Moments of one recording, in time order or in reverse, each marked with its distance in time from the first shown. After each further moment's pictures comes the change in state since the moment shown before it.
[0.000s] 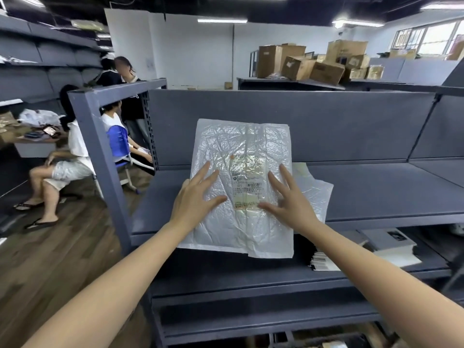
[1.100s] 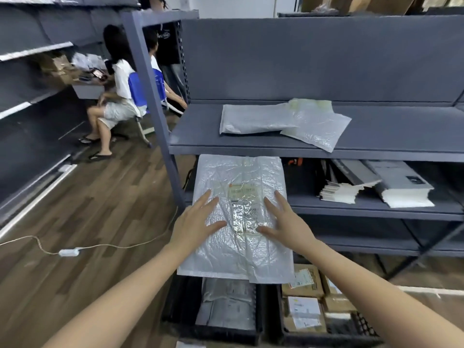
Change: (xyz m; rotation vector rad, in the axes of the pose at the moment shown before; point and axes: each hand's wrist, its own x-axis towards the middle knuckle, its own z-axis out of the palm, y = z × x) left_hand -0.267 0.030 0.018 0.216 -0.309 -0.318; right_hand -0.227 -0.014 0.046 -0.109 -0.506 0.035
